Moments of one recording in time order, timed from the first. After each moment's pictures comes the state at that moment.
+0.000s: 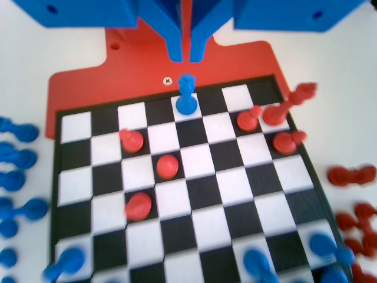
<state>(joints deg) 4.2 60.6 69.8 69.8 -83.3</state>
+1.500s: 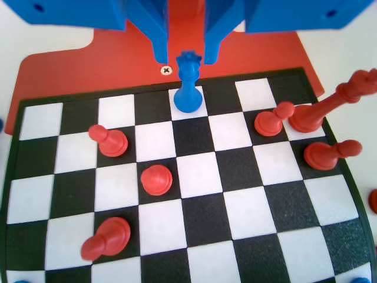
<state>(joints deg) 4.1 53.2 69.7 61.3 -85.8</state>
